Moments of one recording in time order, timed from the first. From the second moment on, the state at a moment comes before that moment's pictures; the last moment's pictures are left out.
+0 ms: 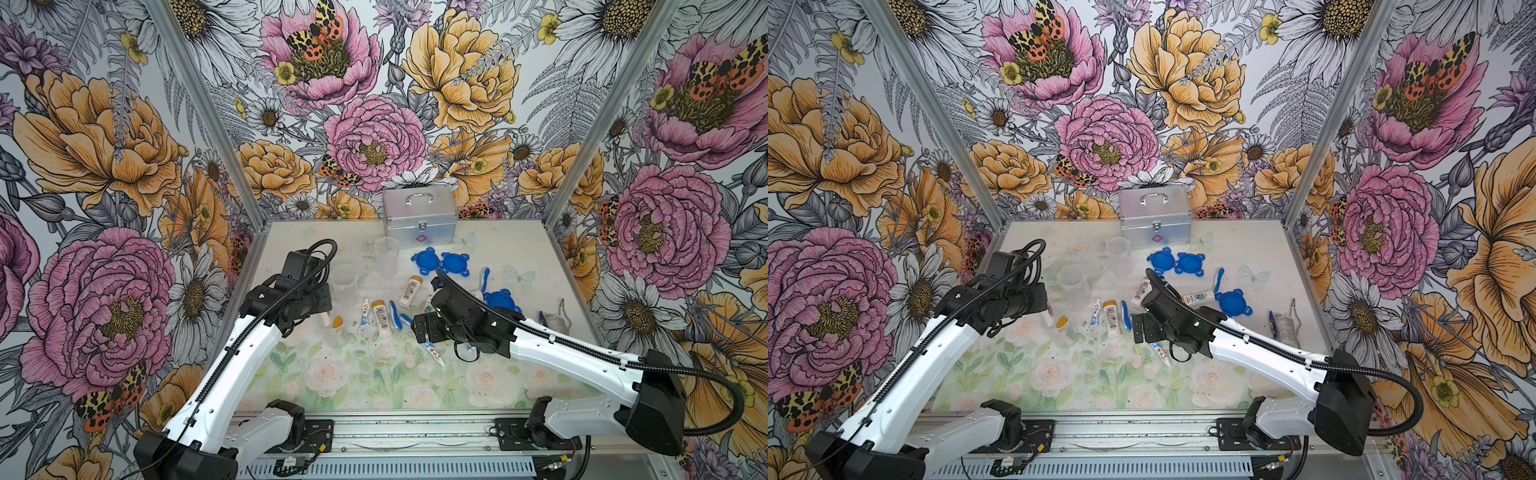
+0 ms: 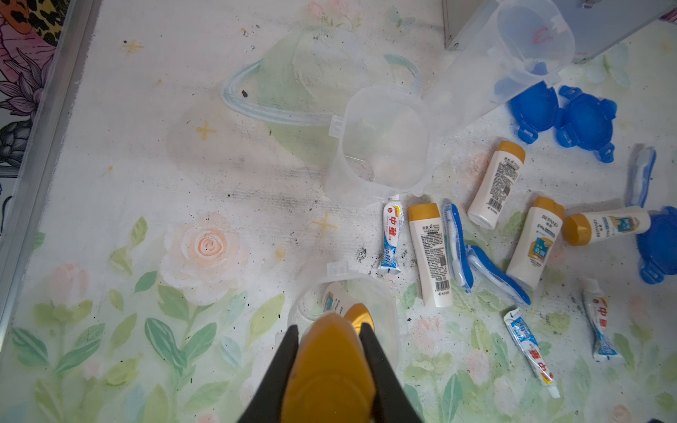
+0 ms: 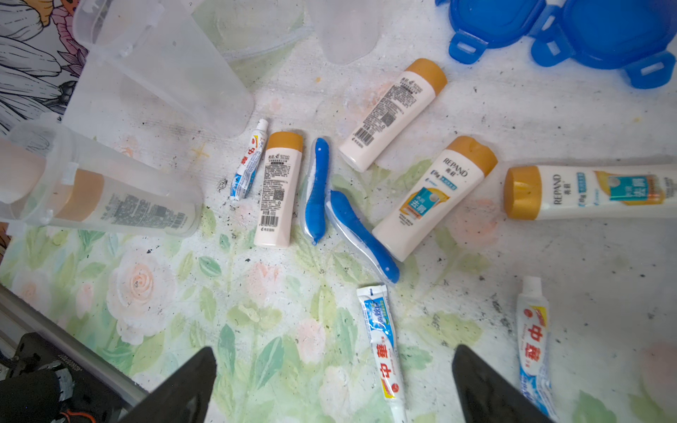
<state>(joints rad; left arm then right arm) -0.32 1.08 1.11 -1.03 -0.15 -0.43 0.91 1.30 0.98 -0.59 0.14 0.62</state>
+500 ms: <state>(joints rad) -0.42 1.10 0.97 -0.94 -0.26 -0.42 0.89 1.30 0.96 -0.59 0.15 0.62</state>
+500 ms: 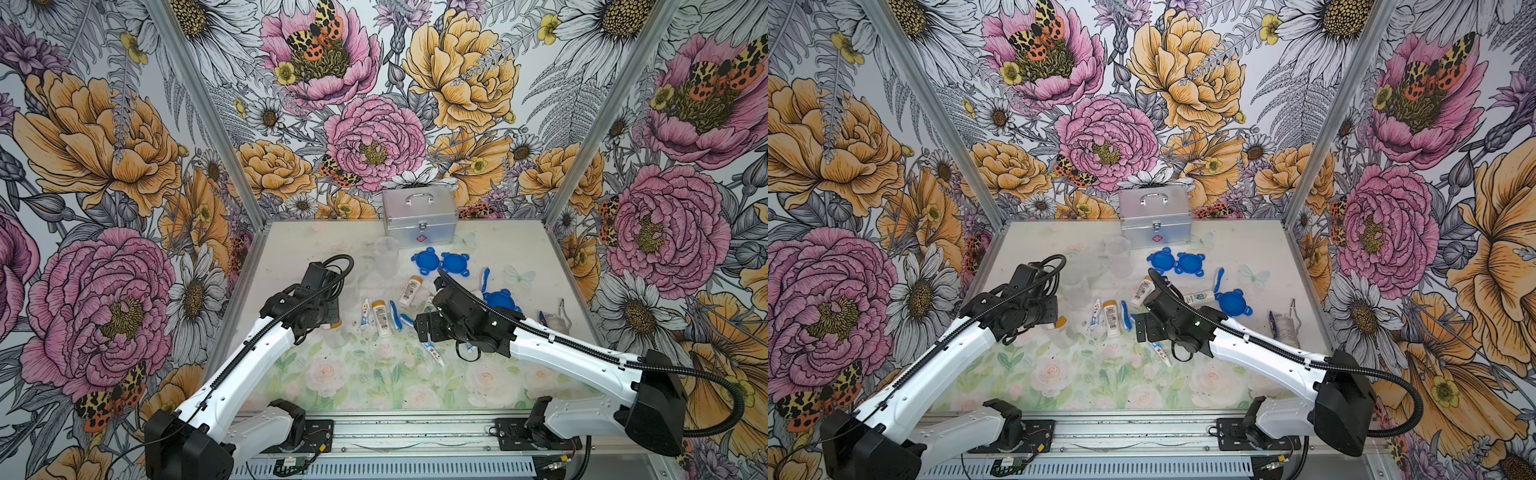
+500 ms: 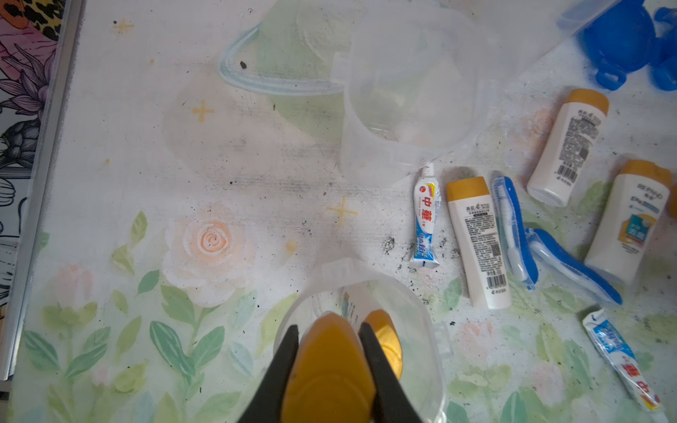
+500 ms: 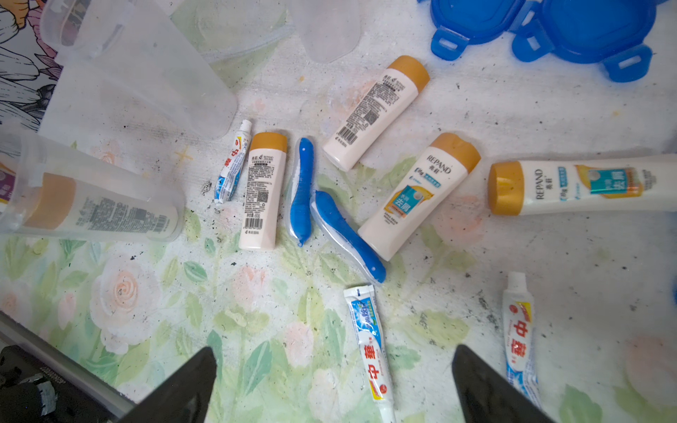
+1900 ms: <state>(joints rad) -0.42 1.08 1.08 -0.99 -0.14 -0.46 0.73 1.37 0.86 -0.78 0.03 0.61</state>
